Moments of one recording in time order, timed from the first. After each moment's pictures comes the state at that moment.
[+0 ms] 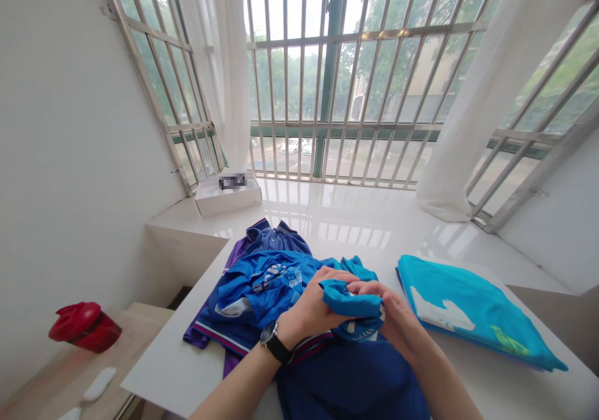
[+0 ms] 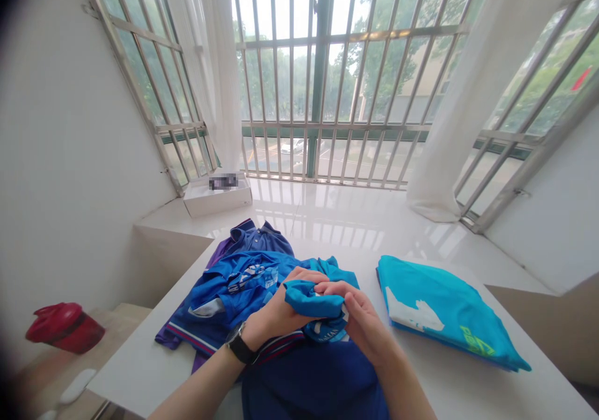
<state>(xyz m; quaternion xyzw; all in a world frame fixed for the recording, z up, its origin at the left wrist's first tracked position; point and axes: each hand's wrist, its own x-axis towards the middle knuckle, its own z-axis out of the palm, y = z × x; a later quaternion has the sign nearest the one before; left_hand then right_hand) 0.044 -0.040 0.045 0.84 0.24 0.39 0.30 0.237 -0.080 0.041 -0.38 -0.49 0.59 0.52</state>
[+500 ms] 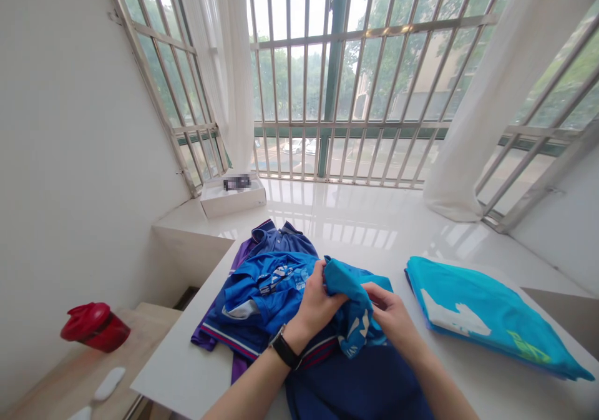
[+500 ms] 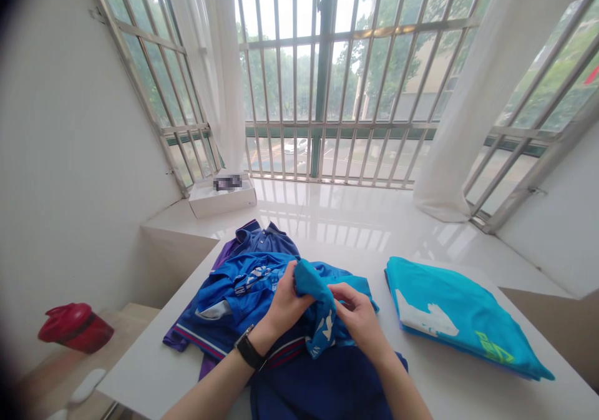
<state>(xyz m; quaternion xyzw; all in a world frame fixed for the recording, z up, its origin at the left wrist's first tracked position) 0.050 -0.027 0.018 0.64 0.39 0.50 0.44 0.224 -0.064 0.024 -0.47 -0.57 0.47 0.49</state>
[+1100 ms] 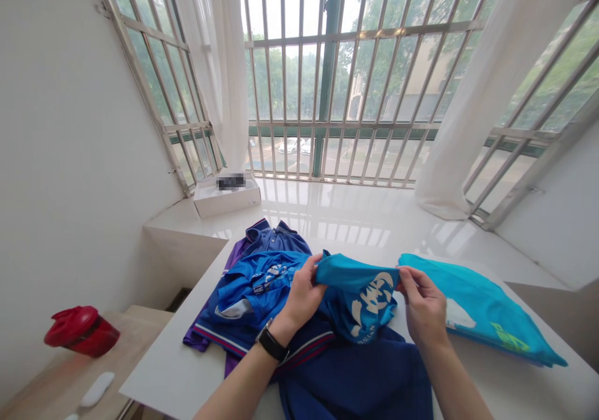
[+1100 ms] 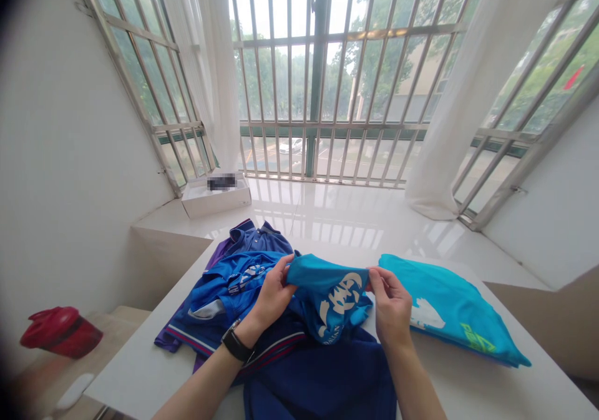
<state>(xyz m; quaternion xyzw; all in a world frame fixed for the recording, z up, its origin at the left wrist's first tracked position) 0.035 -0.023 0.029 0.66 0.35 0.49 0.44 0.272 -0.053 0.013 -0.55 -0.37 0.24 0.71</state>
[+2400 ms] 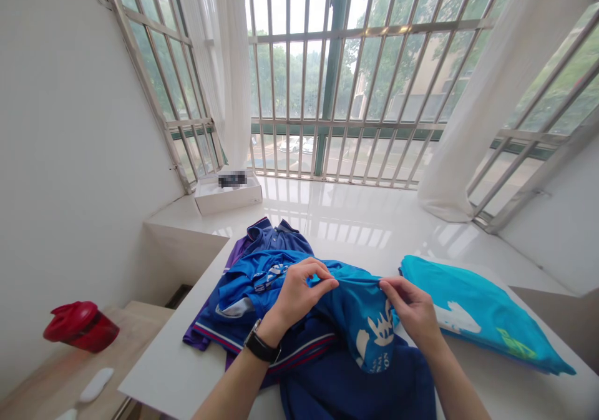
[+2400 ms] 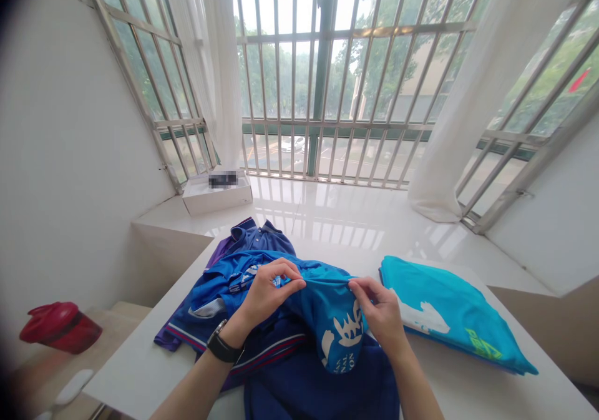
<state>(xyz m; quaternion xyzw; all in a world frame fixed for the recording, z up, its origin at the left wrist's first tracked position) 0.016 -0.032 0.069 0.71 0.33 0.51 0.37 0.269 -0.059 0.019 -0.56 -0.59 0.21 0.54</state>
